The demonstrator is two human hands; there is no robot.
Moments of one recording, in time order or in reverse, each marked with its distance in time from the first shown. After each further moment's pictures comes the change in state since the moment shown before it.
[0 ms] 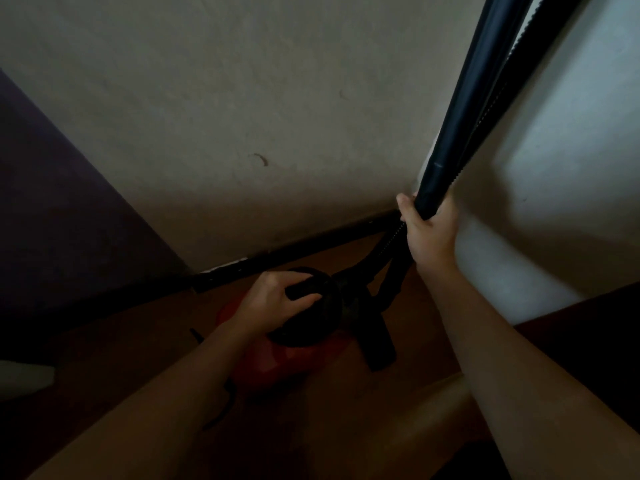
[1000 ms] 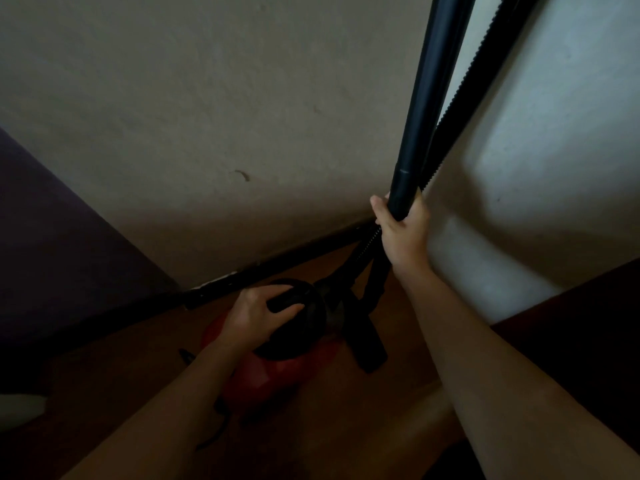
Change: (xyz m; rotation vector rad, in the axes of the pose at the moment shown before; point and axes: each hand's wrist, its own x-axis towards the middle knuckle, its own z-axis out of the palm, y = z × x) left_hand -0.007 0.003 -0.001 0.002 0.046 -0.123; right_hand 0.005 -0.003 0.008 0.070 0.005 -0.025
